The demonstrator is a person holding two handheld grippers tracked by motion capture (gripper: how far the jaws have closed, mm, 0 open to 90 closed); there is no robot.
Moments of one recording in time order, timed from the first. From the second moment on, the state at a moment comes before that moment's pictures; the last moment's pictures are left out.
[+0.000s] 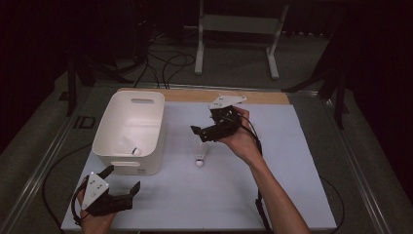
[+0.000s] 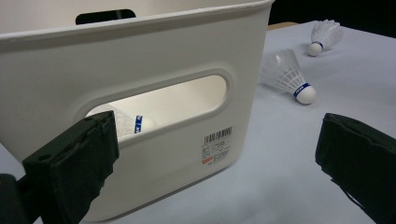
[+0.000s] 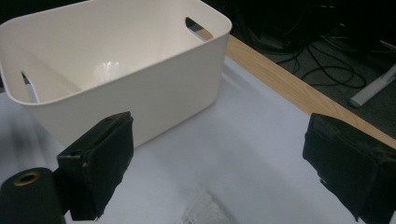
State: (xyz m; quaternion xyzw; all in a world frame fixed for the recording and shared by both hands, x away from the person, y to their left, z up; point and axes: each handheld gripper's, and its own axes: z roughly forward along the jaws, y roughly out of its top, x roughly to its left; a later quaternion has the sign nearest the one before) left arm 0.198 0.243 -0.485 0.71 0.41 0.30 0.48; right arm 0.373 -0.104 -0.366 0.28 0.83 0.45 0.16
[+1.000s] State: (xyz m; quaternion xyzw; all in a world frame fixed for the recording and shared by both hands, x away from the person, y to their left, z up) left arm 0.199 0.243 -0.485 0.71 0.41 0.30 0.48; right arm 0.390 -0.152 -0.384 0.33 0.83 0.43 0.17
